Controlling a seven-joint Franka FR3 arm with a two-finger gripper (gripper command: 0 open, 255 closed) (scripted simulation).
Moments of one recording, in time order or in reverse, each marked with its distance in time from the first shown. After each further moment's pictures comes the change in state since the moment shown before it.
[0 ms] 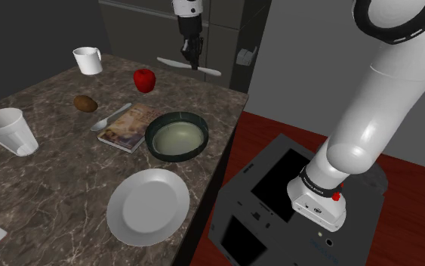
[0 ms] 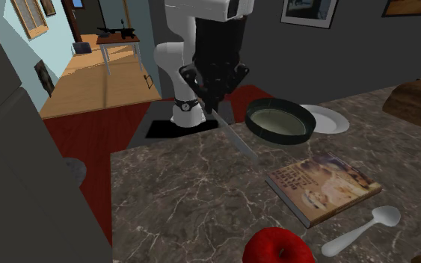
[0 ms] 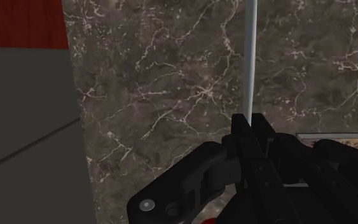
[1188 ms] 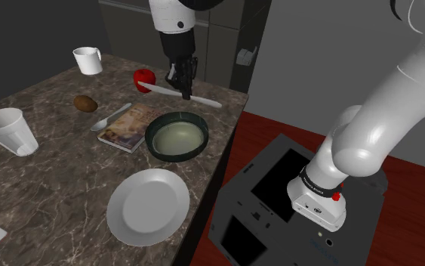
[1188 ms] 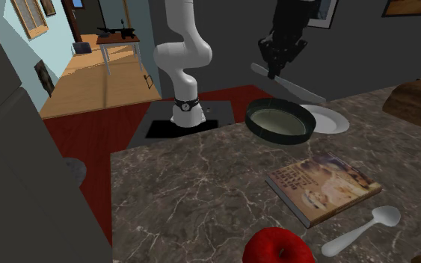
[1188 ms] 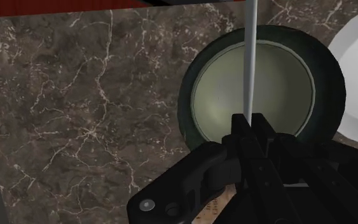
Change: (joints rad) arm 0.170 -0.231 0.175 -0.216 0.108 -0.018 0.323
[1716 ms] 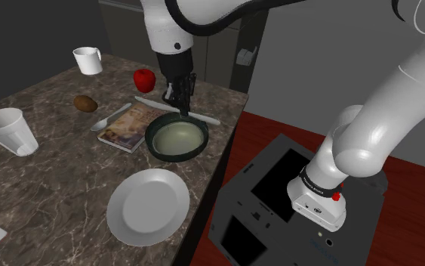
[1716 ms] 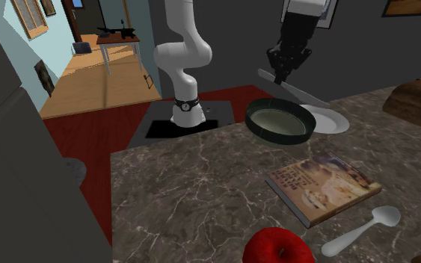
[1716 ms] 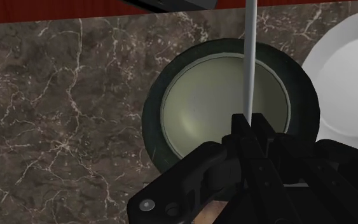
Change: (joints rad) arm 0.035 -0.012 0.042 -0.076 0.020 0.066 0.070
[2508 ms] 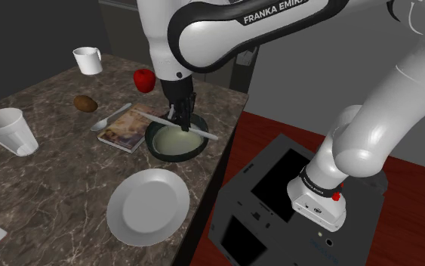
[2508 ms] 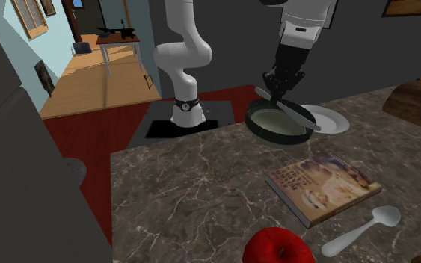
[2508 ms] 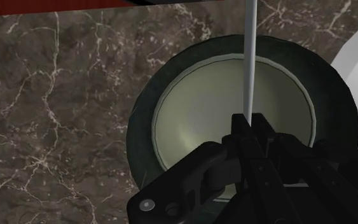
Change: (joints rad) arm 0.002 0.023 0.005 -0.129 -0.006 0.150 0.004
